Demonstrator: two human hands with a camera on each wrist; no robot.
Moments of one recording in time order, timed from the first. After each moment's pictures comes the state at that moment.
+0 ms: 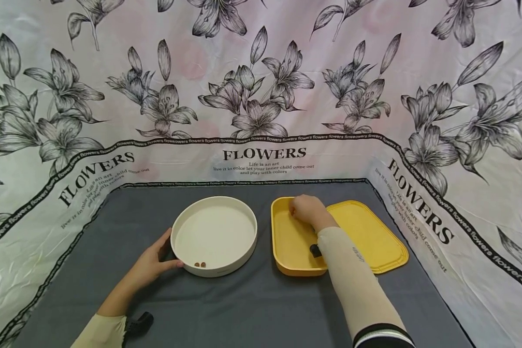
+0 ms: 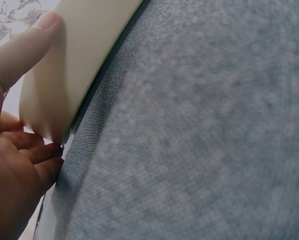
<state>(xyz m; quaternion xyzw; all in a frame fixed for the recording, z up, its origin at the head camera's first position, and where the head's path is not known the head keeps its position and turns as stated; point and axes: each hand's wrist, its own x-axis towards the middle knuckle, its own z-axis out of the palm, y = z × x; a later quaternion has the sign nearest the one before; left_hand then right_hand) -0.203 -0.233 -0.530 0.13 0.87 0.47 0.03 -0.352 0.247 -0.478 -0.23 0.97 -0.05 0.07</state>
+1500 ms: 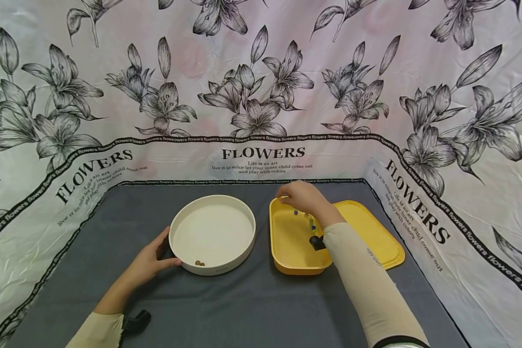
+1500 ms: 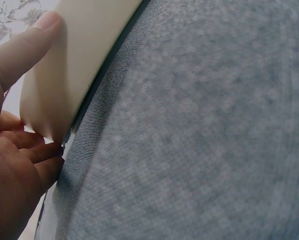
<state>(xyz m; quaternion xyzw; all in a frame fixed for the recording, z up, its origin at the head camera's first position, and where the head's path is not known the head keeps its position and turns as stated) -0.203 -0.235 -0.532 0.14 0.87 0.48 0.02 -0.329 0.229 -0.418 -0.27 0.95 -0.14 0.01</state>
